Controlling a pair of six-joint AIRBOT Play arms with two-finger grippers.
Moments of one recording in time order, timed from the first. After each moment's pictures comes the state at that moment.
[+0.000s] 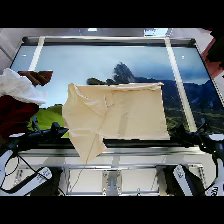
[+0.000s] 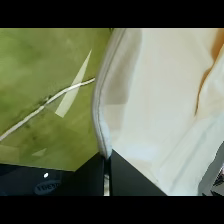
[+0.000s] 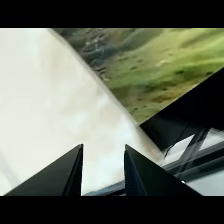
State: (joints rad) left arm 0.57 -1.13 0.28 0.50 -1.00 -0.94; right arm -0.73 -0.83 0.36 -0.90 1.09 1.37
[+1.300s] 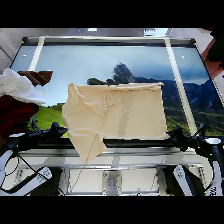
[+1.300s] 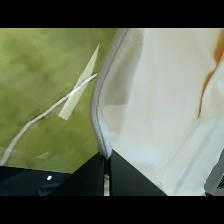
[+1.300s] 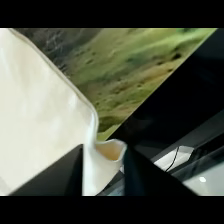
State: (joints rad) left arm 0.57 -1.13 0.28 0.50 -0.99 -0.93; right arm -0.75 -0.82 0.24 -0.86 0.99 1.41
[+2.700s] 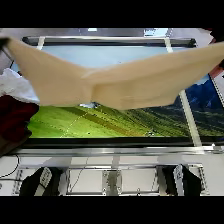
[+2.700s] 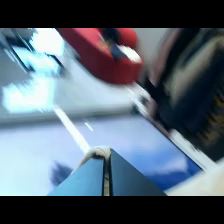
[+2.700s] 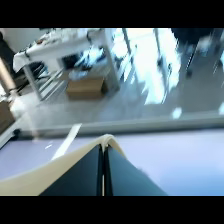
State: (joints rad) left arm 0.57 -0.77 1.48 0.24 -1.21 -0.95; right arm -0.75 -0.62 1.45 -0.39 1.18 1.13
